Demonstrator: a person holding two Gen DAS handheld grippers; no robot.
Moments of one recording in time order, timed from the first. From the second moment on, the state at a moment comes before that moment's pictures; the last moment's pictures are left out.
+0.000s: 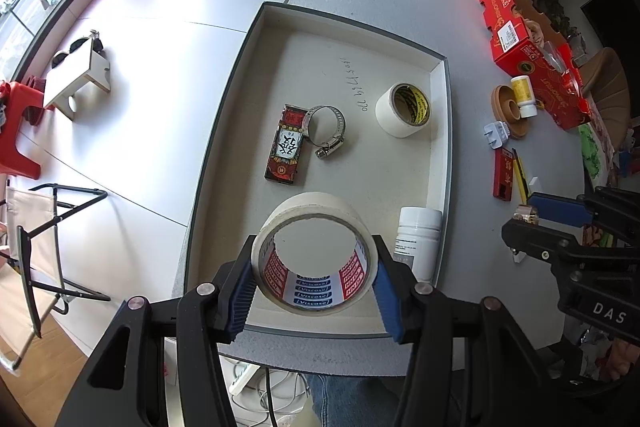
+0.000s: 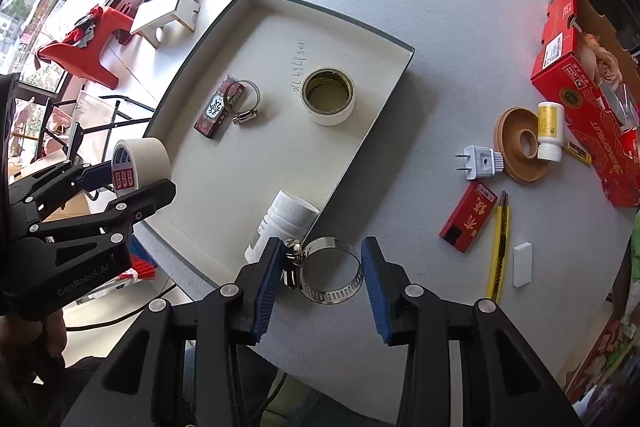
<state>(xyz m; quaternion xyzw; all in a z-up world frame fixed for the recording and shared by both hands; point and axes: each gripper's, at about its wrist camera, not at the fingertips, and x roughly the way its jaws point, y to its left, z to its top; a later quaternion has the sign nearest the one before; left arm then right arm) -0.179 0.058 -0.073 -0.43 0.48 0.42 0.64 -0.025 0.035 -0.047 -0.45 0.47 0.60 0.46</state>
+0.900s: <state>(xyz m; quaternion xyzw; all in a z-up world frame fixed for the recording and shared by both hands) -0.158 0.095 -0.080 -0.40 0.50 0.43 0.63 -0.042 0.083 -0.055 -0.41 0.52 0.60 0.45</state>
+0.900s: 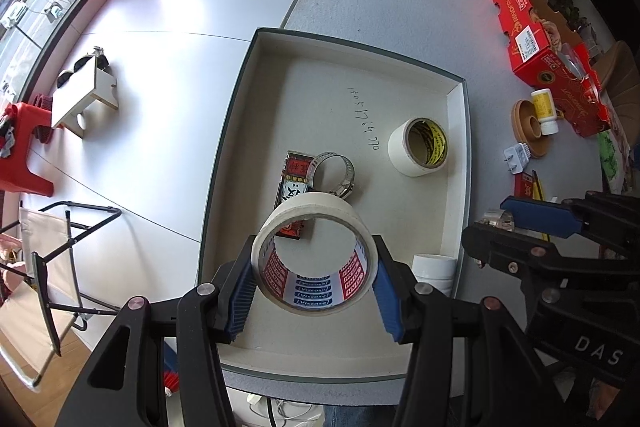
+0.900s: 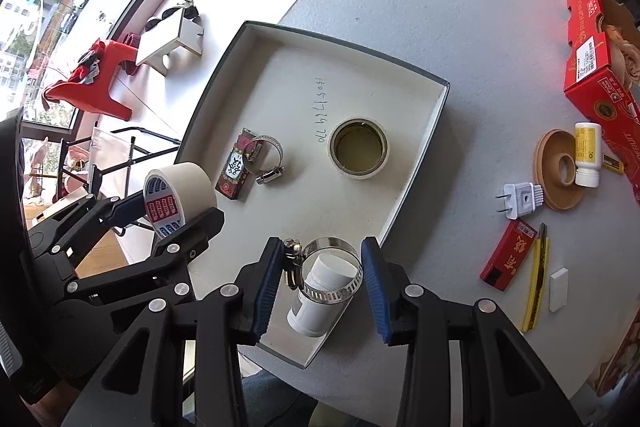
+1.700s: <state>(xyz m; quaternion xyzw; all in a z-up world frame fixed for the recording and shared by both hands) -0.151 0.086 -0.115 -0.40 0.56 0.42 0.60 -0.056 0.103 -0.085 -0.44 0.53 0.59 0.43</state>
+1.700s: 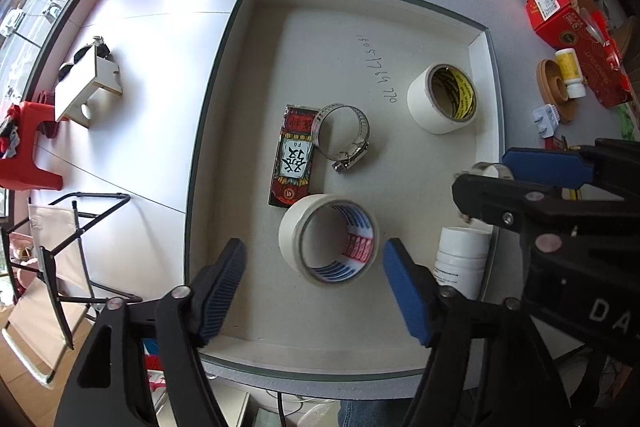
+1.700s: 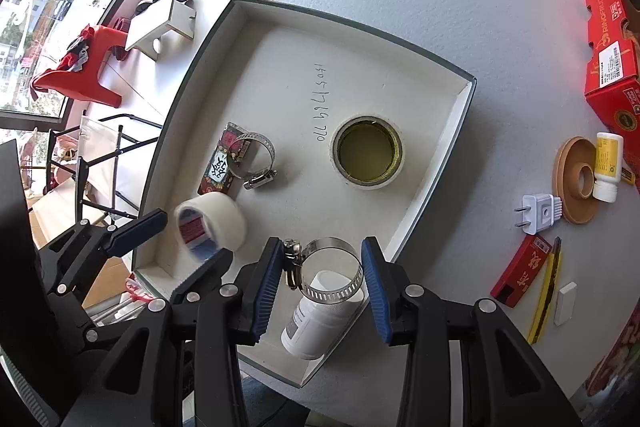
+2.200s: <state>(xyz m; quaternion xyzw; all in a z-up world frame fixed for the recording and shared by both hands) -0.147 0.076 -0.118 -0.42 0.54 0.40 0.61 -0.010 0.070 -0.083 -0.41 0.56 0.57 0.44</state>
